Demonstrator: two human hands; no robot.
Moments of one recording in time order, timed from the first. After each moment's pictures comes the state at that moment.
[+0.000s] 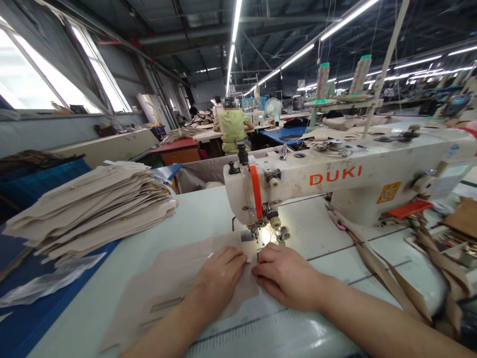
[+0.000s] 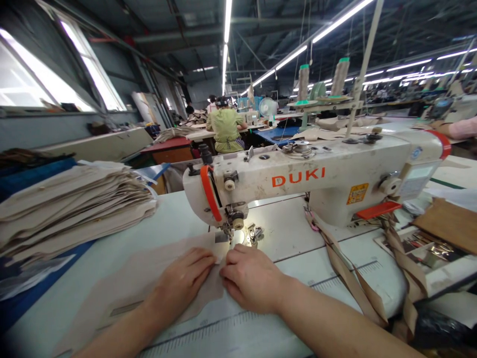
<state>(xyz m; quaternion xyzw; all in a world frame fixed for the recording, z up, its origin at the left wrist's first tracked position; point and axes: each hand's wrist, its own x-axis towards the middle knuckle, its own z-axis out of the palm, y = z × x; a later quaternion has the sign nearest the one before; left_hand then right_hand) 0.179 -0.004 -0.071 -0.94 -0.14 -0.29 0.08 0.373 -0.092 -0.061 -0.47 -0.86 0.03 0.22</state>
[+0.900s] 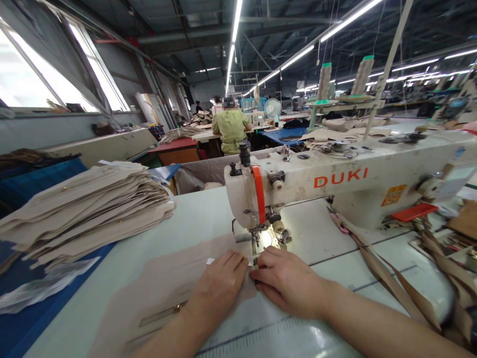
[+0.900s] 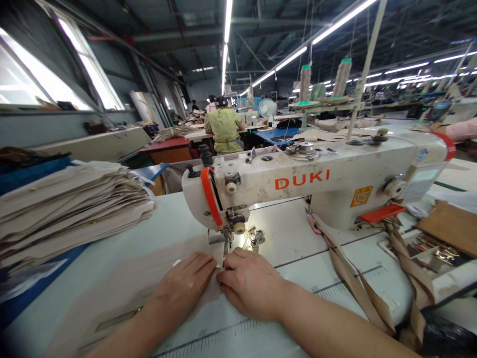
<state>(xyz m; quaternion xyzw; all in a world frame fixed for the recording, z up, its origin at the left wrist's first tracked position) 0.180 -0.006 -0.076 -0.96 -0.18 -0.16 0.14 0.371 -0.089 -0.061 -0.47 -0.86 0.03 0.22</state>
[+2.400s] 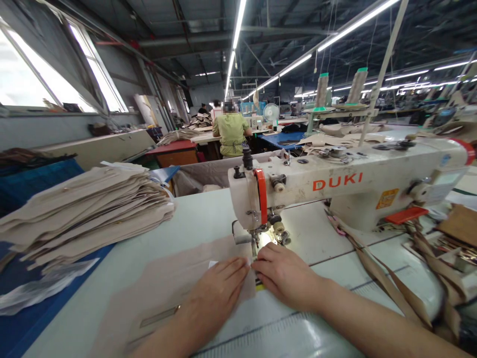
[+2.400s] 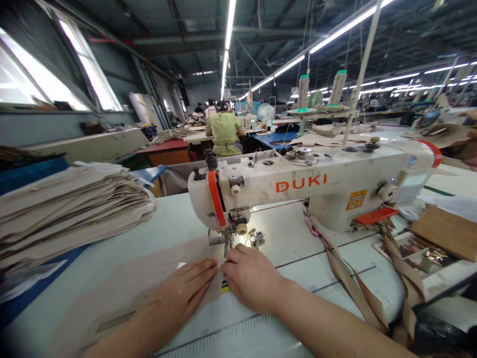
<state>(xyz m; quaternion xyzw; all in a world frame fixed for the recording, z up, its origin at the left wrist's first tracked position) 0.159 -0.008 -0.074 -0.96 -0.13 -0.19 0.14 0.369 -0.081 -0.063 -0.51 -0.84 0.00 0.18</state>
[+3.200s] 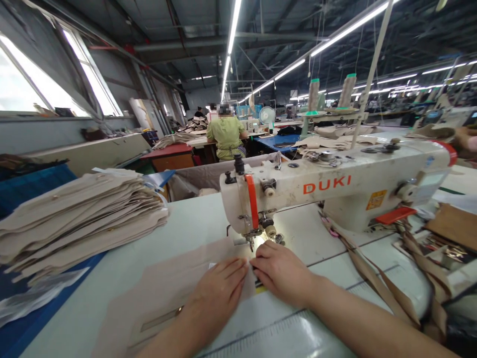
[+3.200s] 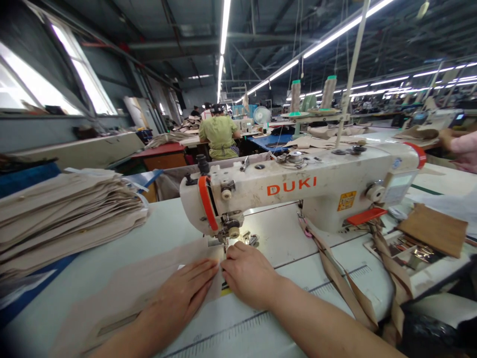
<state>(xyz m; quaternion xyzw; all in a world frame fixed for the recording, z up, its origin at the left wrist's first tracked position) 0.172 -0.002 -0.083 -0.96 -0.16 -0.22 0.07 0.377 -0.076 -0.064 -0.54 -0.82 -0.03 0.18</state>
